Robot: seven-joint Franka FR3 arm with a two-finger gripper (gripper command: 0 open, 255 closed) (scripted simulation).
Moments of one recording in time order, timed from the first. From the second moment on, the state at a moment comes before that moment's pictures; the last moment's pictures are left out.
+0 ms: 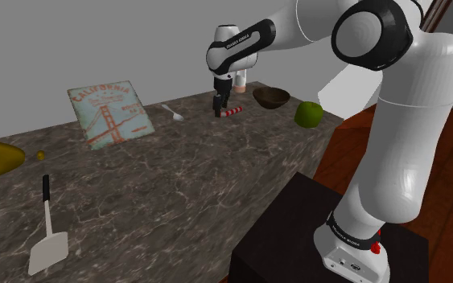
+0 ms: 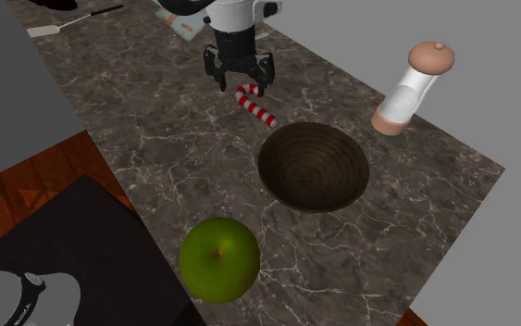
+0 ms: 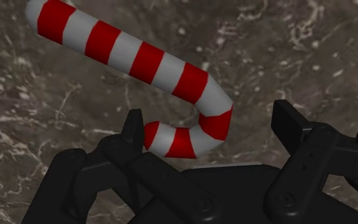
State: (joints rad) arm 0.11 0.23 -0.27 -1.88 0.06 2.14 -0.57
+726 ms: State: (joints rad) arm 0.11 0.23 -0.27 -1.88 0.06 2.14 -0.57
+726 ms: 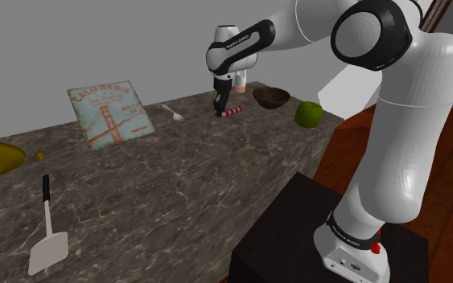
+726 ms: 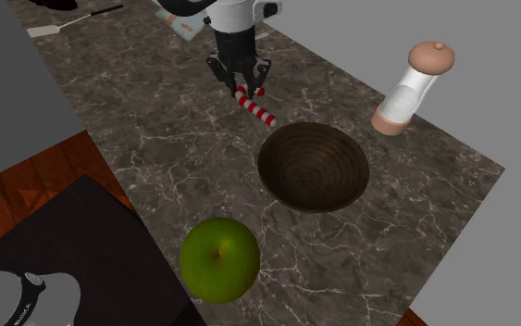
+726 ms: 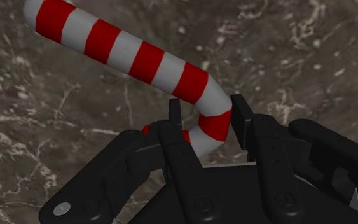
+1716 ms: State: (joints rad) arm 0.11 0.19 -0.27 -1.81 0.04 2.03 -0.56
